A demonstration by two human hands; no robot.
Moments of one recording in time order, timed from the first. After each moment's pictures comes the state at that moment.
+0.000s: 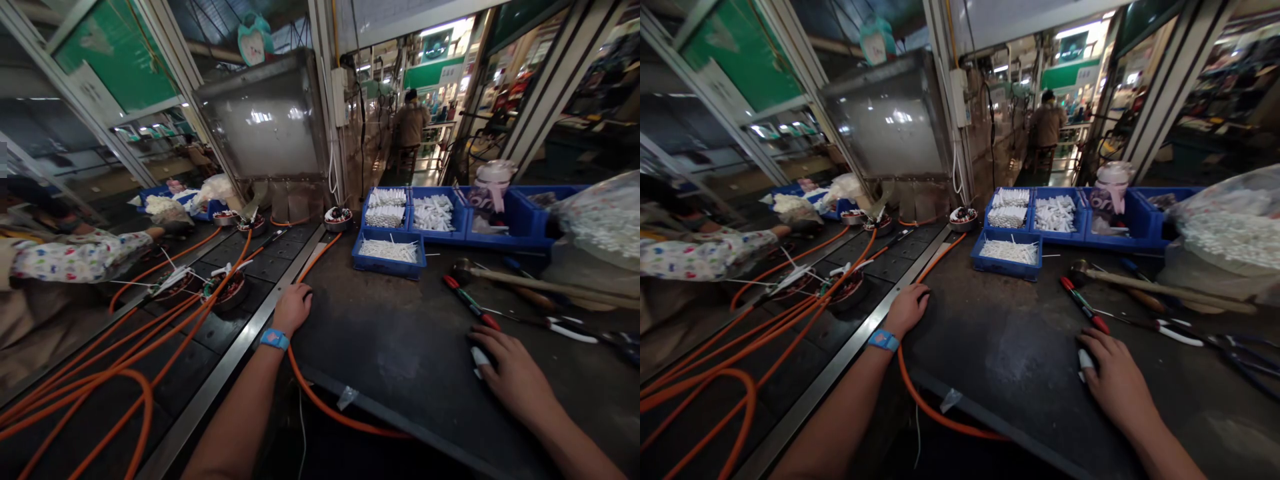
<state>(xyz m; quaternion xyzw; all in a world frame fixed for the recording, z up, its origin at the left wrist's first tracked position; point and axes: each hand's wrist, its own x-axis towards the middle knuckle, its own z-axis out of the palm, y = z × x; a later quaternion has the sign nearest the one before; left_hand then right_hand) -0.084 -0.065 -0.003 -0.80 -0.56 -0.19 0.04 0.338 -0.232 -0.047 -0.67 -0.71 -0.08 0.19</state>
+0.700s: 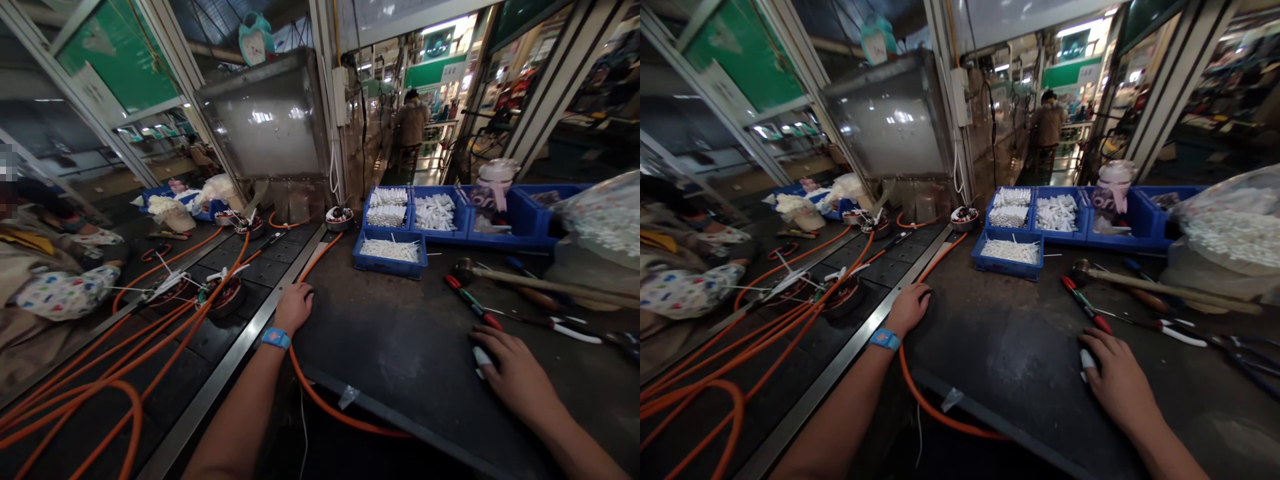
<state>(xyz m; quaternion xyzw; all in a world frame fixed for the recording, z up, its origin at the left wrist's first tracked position) -0.084 -0.065 -0.001 -0.80 -0.56 -0.20 0.03 0.338 -0.232 -0.046 -0.68 -0.71 -0.07 0.20</state>
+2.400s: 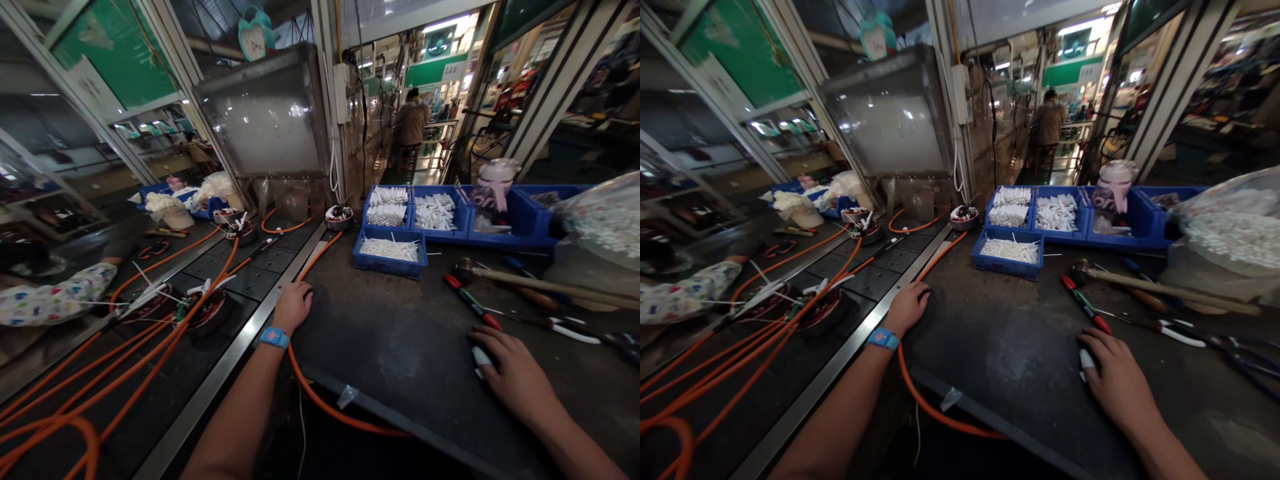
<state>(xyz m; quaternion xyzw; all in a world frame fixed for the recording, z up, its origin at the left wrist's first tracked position) -0.085 -0.064 -0.004 -0.80 -0.56 -0.20 0.03 0.337 -0.232 -0.045 -0.67 -0.71 -0.06 0.20</state>
